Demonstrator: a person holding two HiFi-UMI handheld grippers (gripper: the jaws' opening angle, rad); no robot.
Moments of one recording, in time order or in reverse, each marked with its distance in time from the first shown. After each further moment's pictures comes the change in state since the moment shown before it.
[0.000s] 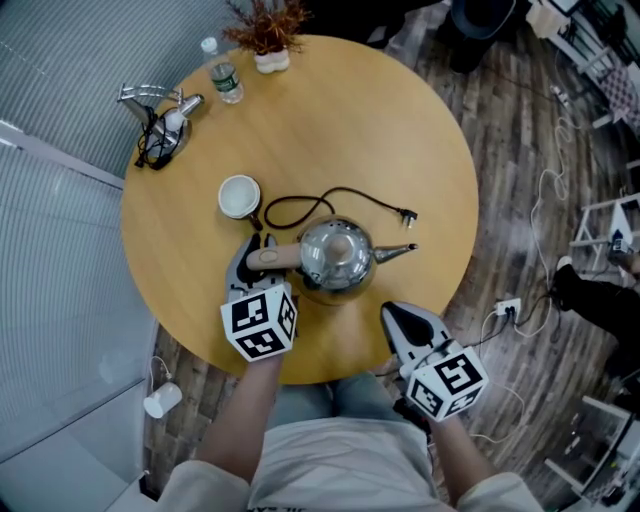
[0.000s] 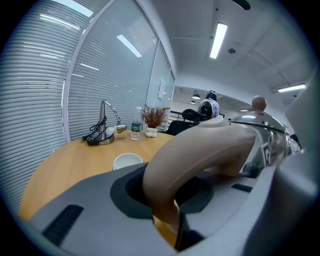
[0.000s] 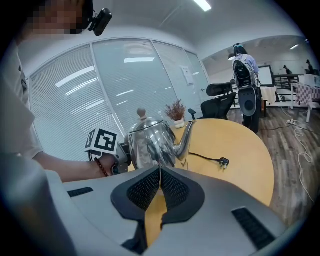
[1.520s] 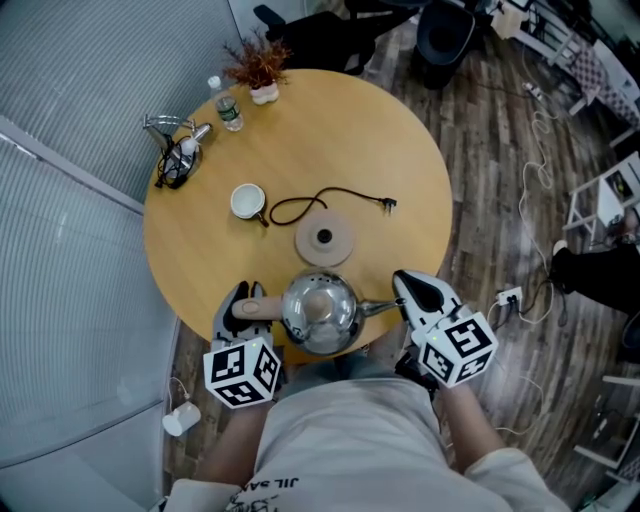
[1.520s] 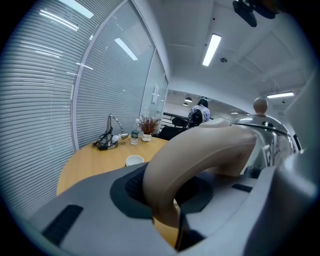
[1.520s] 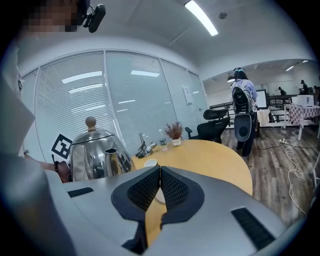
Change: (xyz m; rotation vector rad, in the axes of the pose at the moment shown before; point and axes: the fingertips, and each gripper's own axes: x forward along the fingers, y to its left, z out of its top) left arm -0.168 -0.002 0.026 0.010 -0.008 -0.097; right arm -0.076 0.024 0.044 -0.097 -0.170 -0.083
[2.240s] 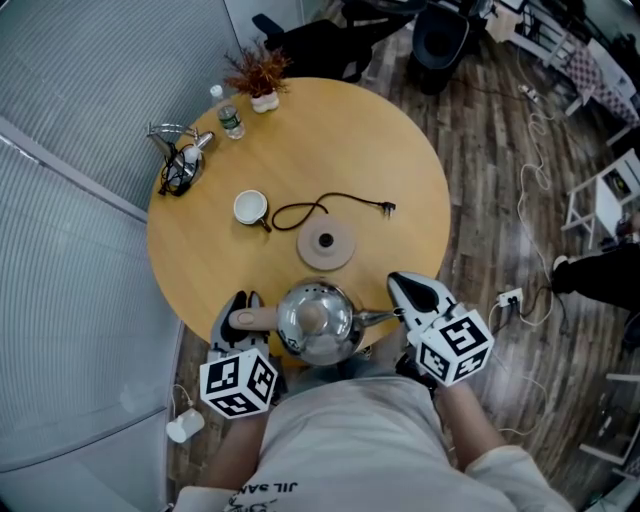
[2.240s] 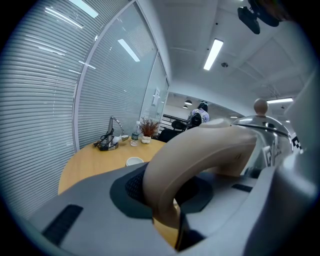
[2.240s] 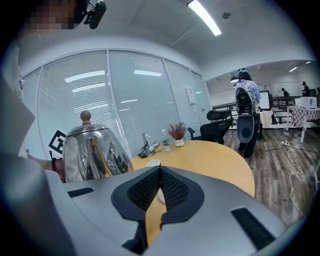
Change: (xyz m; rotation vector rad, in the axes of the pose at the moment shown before) left arm -0.022 0.005 0.011 -0.033 -0.018 -0.020; right arm 0.002 0.015 0.004 -0.017 0.004 0.020
